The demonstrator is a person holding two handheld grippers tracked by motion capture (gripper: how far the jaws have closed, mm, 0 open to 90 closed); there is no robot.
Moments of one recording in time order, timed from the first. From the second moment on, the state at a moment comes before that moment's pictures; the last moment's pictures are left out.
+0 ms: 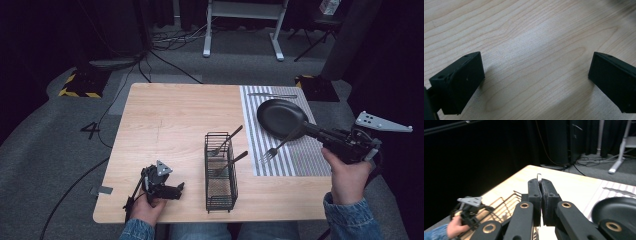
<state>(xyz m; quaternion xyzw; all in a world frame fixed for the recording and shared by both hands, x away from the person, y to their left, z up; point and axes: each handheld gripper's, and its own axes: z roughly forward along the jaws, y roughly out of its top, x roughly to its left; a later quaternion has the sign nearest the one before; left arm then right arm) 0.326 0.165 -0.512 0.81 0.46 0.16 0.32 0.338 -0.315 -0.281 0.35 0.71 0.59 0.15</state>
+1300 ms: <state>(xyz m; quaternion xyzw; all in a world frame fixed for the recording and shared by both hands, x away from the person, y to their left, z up) 0.325 0.165 -0.512 0.81 0.47 0.16 0.31 0.436 -0.315 -0.360 0.46 0.70 0.51 0.18</state>
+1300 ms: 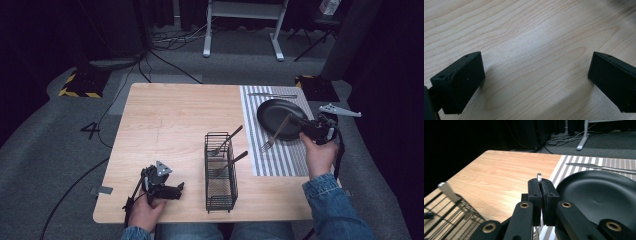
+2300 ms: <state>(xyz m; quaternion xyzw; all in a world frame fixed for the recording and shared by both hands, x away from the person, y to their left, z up) 0.324 0.164 -0.512 0.81 0.47 0.16 0.31 0.447 -0.329 -0.381 0.50 0.70 0.48 0.17</state>
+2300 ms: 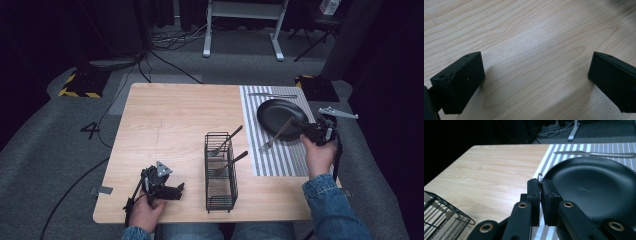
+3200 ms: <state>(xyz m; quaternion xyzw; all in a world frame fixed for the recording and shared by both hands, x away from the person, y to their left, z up) 0.323 0.163 -0.512 0.81 0.47 0.17 0.31 0.445 -0.382 -0.408 0.56 0.68 0.45 0.13</state>
